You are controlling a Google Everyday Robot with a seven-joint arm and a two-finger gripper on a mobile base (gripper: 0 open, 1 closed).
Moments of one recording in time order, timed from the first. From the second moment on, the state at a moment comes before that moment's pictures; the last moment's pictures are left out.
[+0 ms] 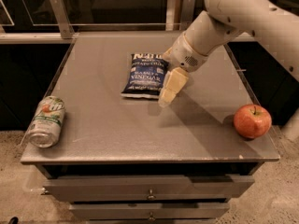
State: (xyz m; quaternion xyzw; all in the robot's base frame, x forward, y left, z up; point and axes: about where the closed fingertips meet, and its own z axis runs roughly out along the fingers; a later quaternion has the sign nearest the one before) arm 0.587 -0.060 0.865 -0.63 0.72 0.16 0.24
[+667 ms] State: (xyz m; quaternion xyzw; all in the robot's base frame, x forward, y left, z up) arm 0.619 -0.028 0.834 -0.63 0.72 0.20 0.22
